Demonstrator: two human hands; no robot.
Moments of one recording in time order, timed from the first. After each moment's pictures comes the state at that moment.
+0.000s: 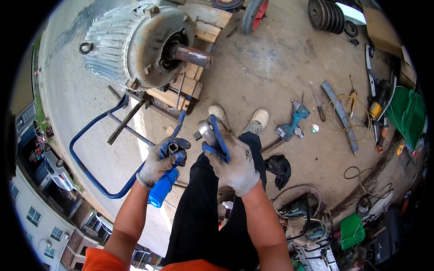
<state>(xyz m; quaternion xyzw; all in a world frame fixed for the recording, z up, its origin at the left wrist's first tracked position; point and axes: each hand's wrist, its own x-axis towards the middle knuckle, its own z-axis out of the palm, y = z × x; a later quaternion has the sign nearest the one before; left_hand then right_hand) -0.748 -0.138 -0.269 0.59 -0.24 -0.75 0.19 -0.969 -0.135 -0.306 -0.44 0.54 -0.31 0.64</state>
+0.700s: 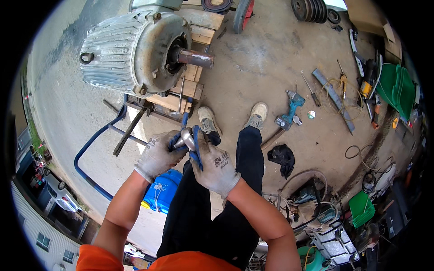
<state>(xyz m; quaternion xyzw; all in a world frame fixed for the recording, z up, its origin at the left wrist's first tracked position) -0.724 -0.199 -0.242 0.59 -0.54 -0.58 -0.14 -0.893 -0.117 -0.275 -0.57 0.58 -0.22 0.54</state>
